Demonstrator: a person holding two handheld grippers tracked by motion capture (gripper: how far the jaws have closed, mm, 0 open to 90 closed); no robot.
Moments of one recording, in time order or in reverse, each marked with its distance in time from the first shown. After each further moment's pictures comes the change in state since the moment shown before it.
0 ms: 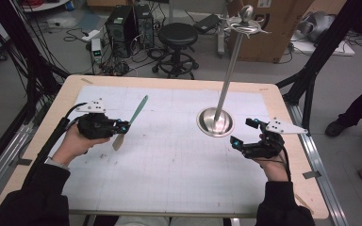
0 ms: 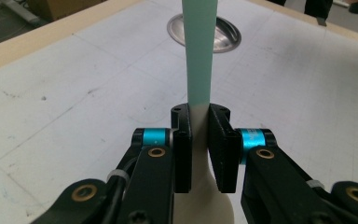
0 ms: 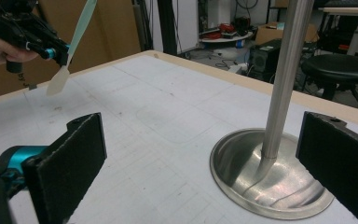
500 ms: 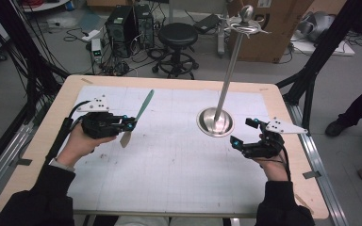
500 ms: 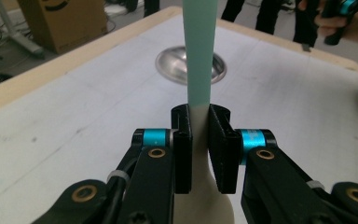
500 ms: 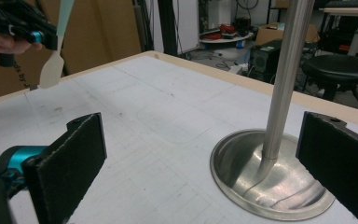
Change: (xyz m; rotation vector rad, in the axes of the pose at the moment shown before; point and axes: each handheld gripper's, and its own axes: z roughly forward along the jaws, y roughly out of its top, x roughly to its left) left arm -0.030 0.031 0.005 -0.089 -0.010 0.059; right arm 0.000 0.000 0.000 -0.004 0.003 0.003
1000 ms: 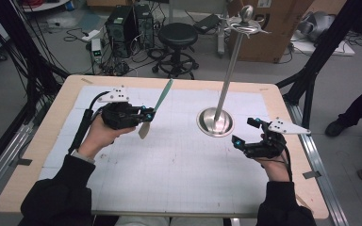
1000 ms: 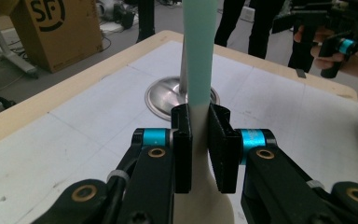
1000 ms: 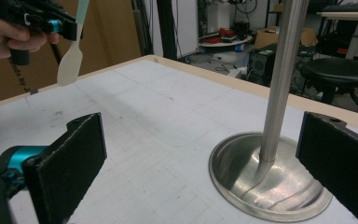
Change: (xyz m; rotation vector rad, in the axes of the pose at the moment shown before) left arm -0.002 0.028 0.039 -0.062 -0.013 -0.027; right arm -0.001 0.001 -0.004 -0.014 -0.003 0.003
